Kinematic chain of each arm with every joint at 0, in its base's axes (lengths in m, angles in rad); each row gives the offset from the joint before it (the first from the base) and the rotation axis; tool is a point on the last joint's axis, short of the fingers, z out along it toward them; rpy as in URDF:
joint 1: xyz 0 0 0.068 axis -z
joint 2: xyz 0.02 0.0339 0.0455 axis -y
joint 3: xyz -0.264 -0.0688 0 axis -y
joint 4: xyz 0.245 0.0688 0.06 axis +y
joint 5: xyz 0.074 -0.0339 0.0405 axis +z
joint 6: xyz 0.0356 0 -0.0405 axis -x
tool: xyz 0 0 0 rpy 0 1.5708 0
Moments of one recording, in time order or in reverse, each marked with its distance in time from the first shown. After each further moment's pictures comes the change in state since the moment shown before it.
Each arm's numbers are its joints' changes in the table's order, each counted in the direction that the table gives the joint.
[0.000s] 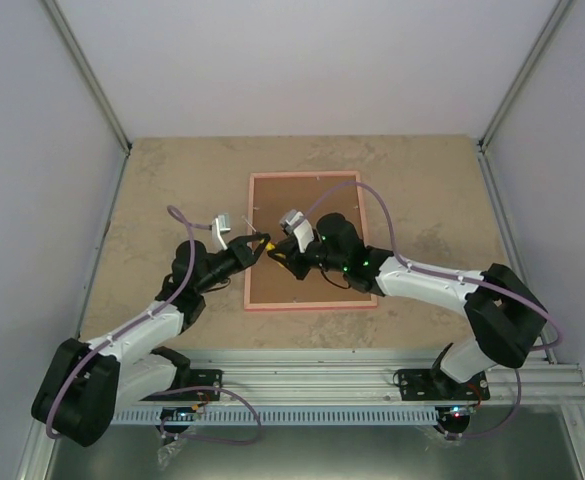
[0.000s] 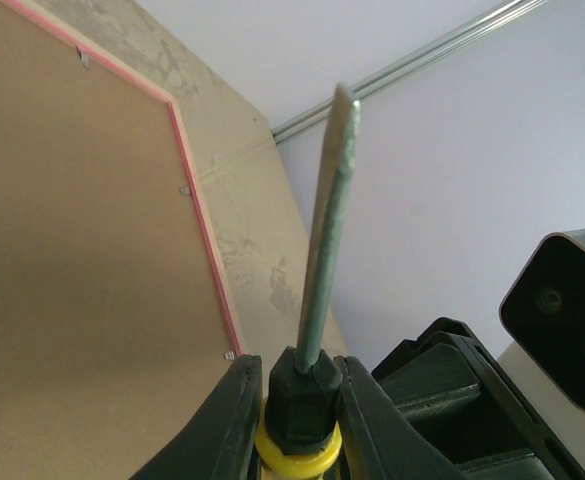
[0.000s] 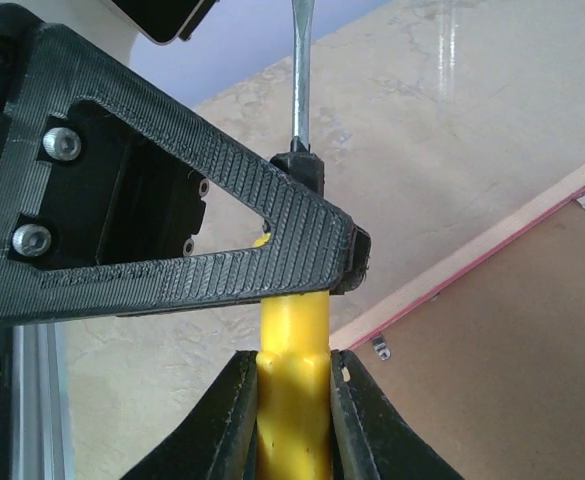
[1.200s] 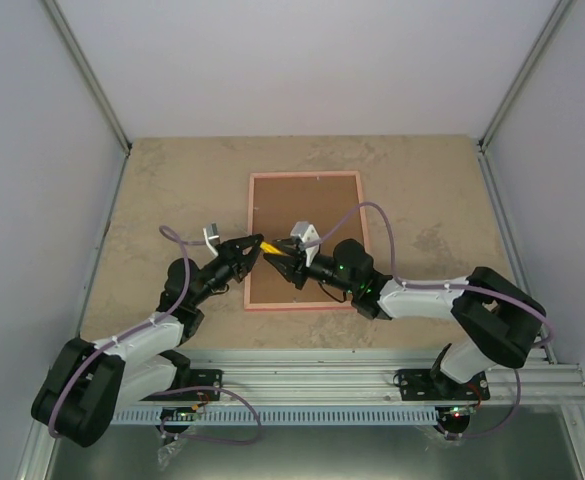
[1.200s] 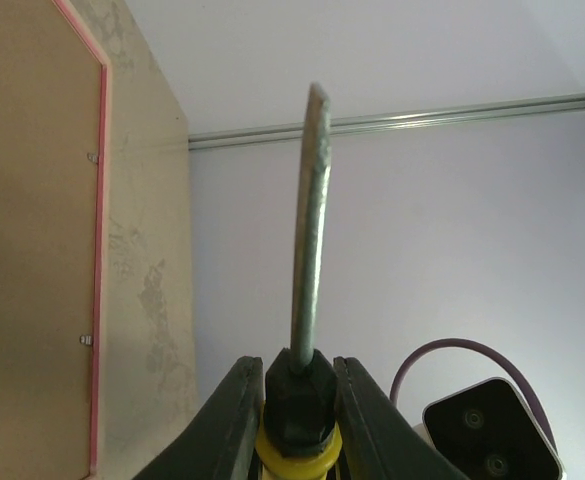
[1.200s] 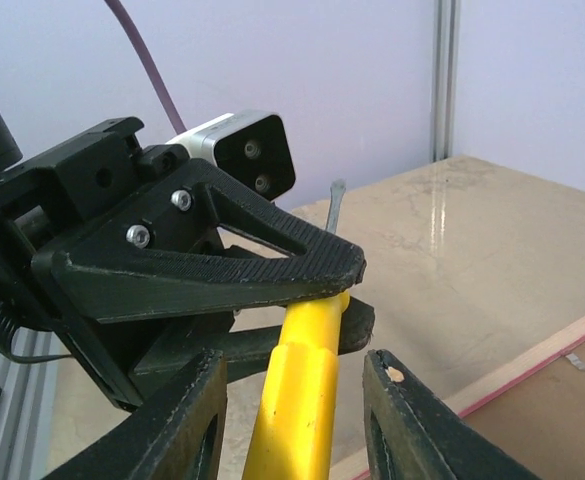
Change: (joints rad) left arm 0.002 -0.001 -0.146 -0.336 0.025 0.502; right arm -0.063 -0.005 -0.261 -0.638 -0.090 0.025
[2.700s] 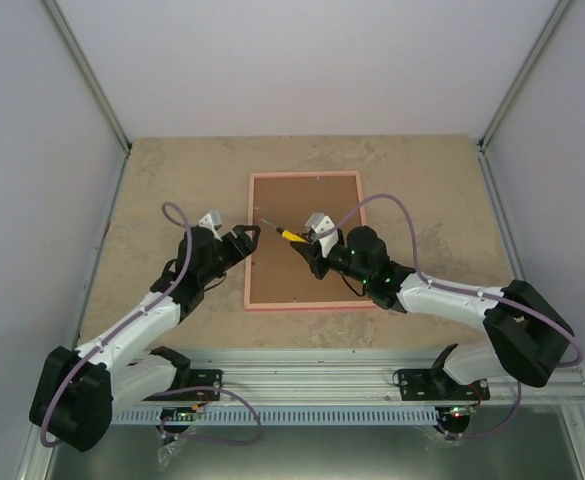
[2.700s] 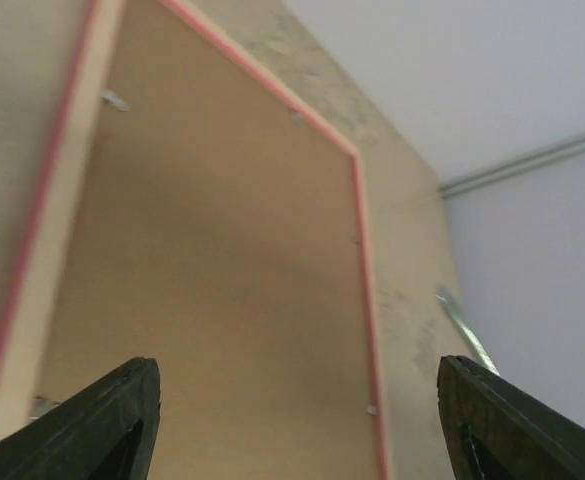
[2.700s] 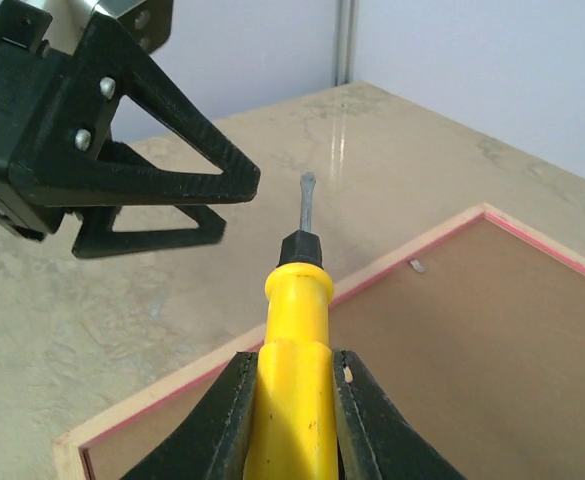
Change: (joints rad) left arm 0.002 0.042 0.264 0.742 0.252 -0.520; right arm 0.107 0.148 0.012 0.341 -0.056 0.157
